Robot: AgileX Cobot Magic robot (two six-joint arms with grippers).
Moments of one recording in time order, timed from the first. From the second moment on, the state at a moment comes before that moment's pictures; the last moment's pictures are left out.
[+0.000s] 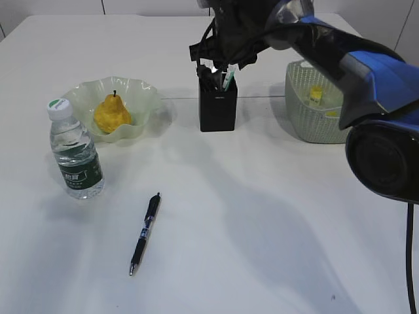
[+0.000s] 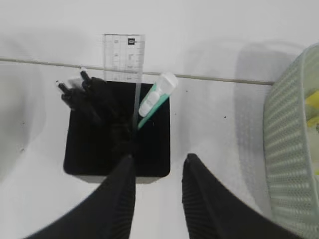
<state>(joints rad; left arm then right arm) 0.01 1.21 -0.87 -0.12 0.77 0.05 0.47 2.56 -2.65 -0.45 1.16 0.47</state>
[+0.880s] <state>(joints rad) 0.01 1.21 -0.87 -0.12 0.84 0.05 0.46 2.43 -2.80 -0.10 1.26 0.27</state>
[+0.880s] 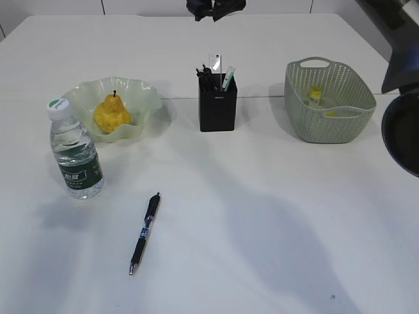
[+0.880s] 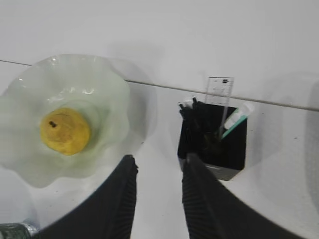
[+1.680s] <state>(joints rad) 0.01 1.21 -0.87 -0.12 0.85 0.05 0.47 2.11 -2.06 -0.03 1.25 0.30</state>
